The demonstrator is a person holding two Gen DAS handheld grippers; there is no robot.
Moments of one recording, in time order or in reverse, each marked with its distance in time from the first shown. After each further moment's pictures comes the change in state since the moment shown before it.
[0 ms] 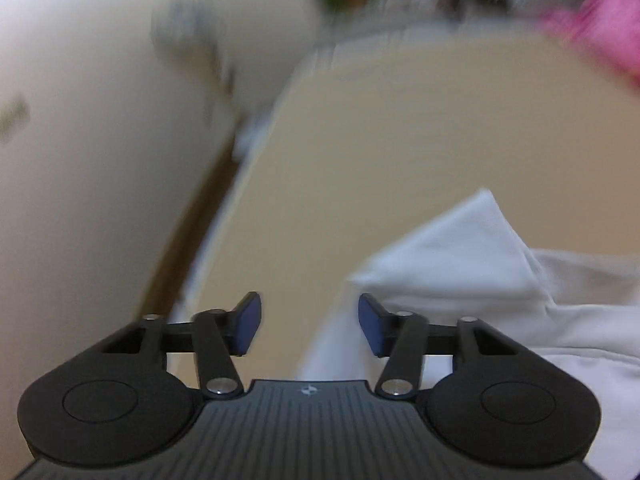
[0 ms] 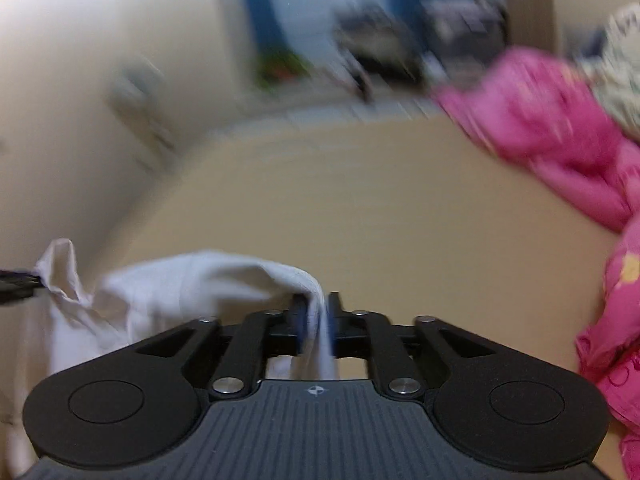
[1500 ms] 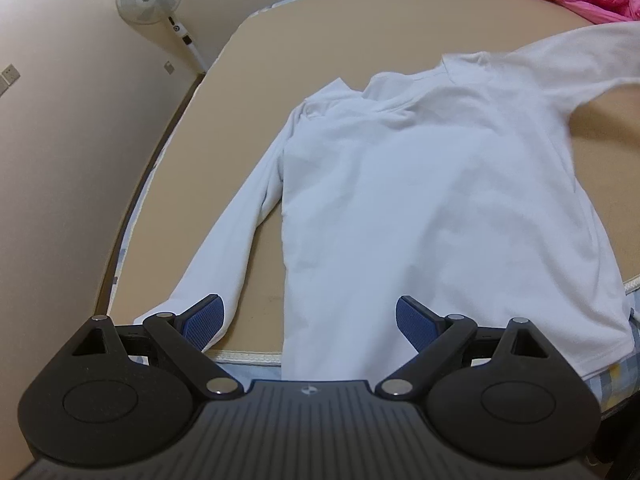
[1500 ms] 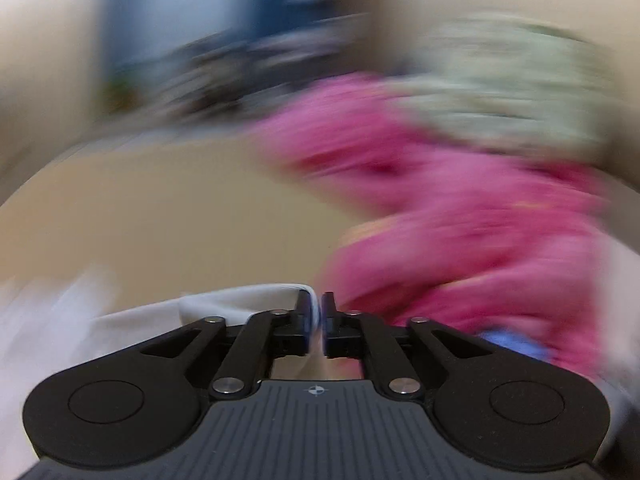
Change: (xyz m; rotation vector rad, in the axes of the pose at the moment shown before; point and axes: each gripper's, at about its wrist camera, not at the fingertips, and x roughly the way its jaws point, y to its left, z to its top) left arm -0.208 -0.048 -0.276 0.120 0.010 -0.097; right arm -0.095 -0.164 -0.055 0.272 -0.294 -0.489
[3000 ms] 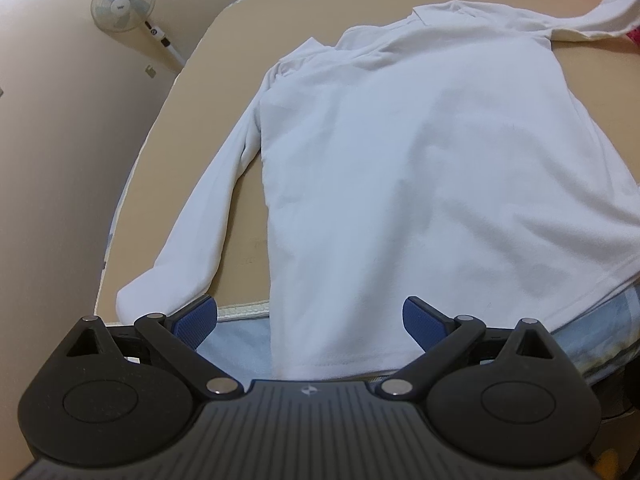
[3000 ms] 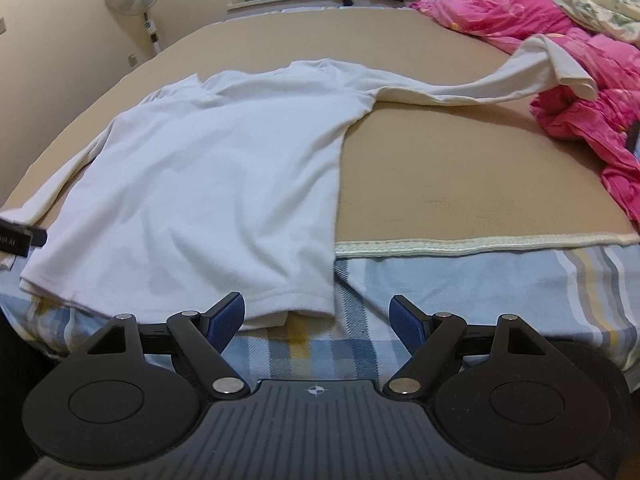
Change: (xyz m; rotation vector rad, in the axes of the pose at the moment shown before) left arm 0.031 -0.017 -0.066 0.112 0.007 0.005; right arm -0.188 0.073 -0.286 -0.303 0.381 0.564
